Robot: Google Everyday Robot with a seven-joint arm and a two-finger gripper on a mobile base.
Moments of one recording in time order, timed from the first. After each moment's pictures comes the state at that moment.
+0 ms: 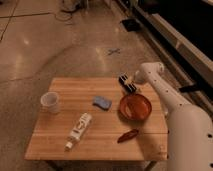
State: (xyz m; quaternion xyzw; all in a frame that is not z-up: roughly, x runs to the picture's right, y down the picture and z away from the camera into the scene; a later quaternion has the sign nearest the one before) arm 0.196 -0.034 1.002 -0.02 -0.16 -0.68 0.71
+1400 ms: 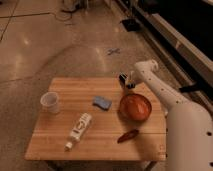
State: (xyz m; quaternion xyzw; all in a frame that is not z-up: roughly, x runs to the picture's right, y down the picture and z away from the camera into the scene) arm 0.164 -0.048 0.962 -0.02 -0.16 -0.70 0.69
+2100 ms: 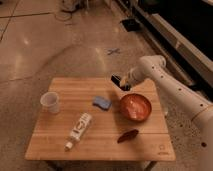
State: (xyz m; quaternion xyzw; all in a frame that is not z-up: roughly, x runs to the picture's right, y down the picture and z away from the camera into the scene) arm 0.106 -0.022 0.830 0.04 -0.25 -0.69 0.68
